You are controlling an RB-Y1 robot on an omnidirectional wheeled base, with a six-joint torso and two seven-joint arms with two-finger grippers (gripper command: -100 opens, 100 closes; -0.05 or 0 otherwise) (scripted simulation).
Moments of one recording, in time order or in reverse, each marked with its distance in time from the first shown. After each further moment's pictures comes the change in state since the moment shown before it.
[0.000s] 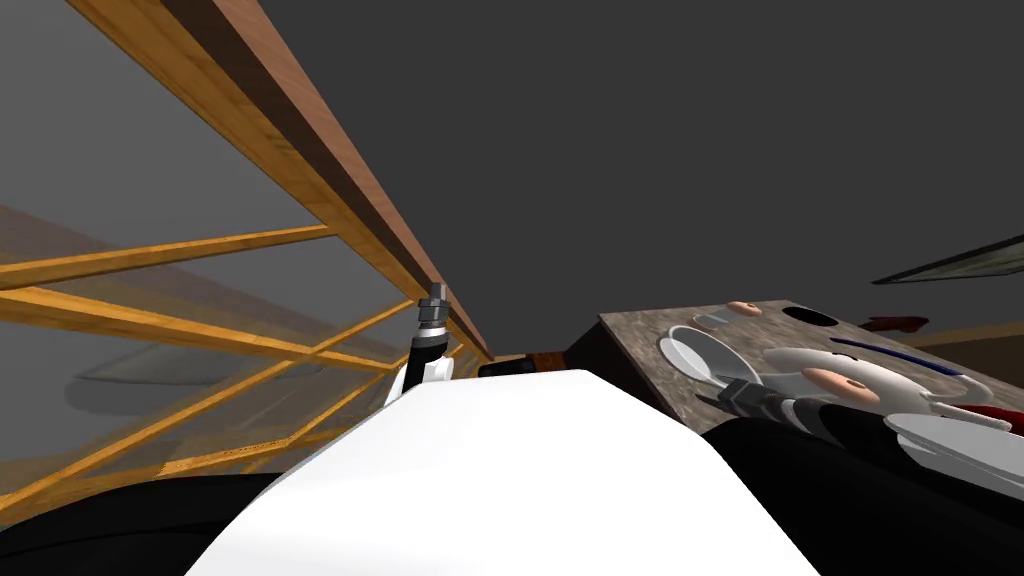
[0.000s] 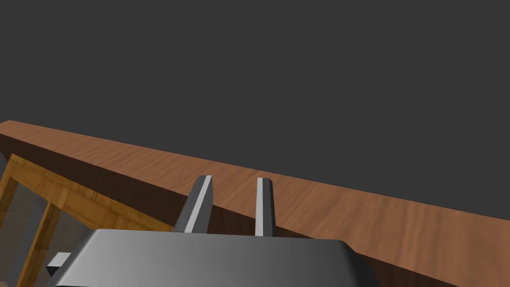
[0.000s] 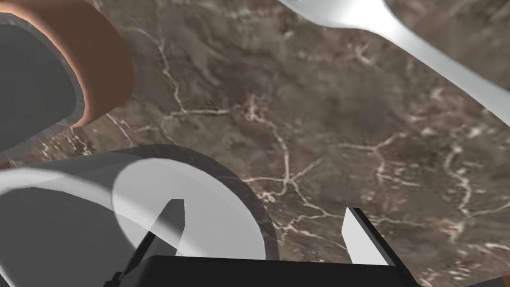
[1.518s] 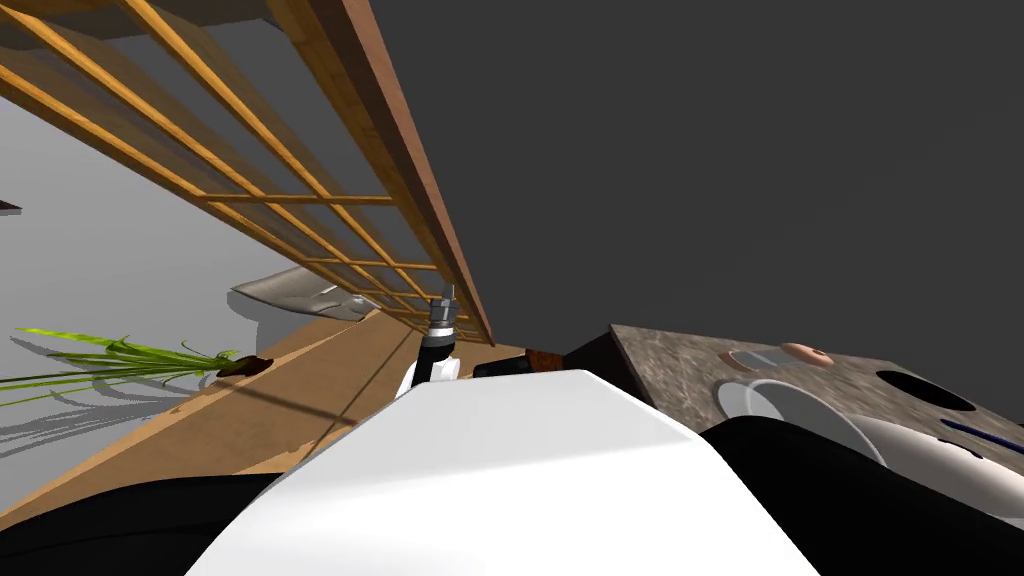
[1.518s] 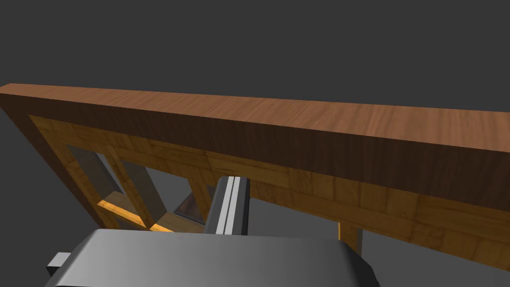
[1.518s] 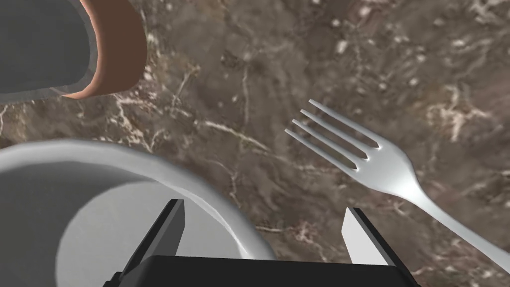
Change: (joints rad) left arm -0.007 0.016 -0.078 0.014 -0.017 -0.002 0.004; right arm -0.052 0.089 0.181 0.256 0.049 0.010 0.003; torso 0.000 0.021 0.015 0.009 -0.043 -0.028
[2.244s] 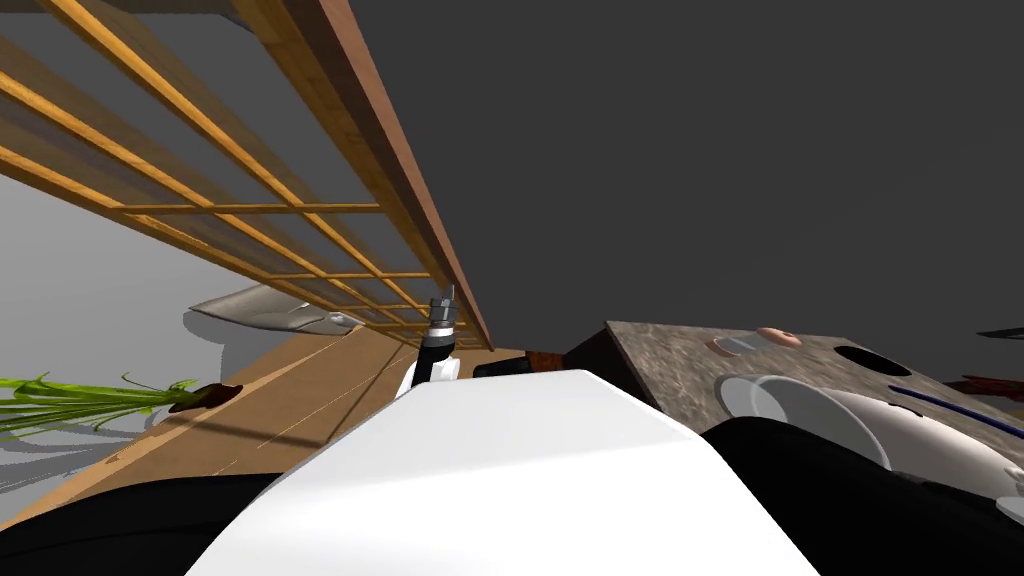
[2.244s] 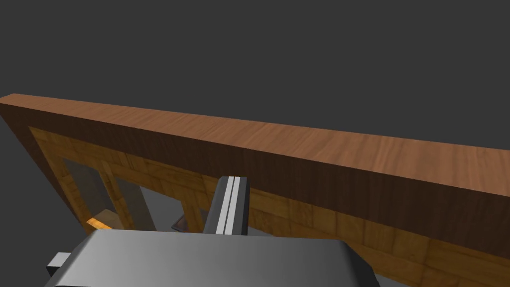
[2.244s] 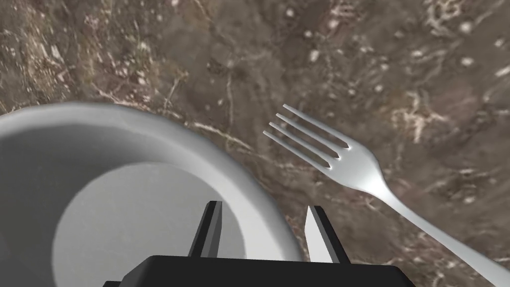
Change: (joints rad) left arm 0.001 0.000 0.000 0.000 0.000 0.000 0.000; right arm 0.026 -0.038 -0.045 -0.035 0.016 -0.006 0.011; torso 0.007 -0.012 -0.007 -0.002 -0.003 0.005
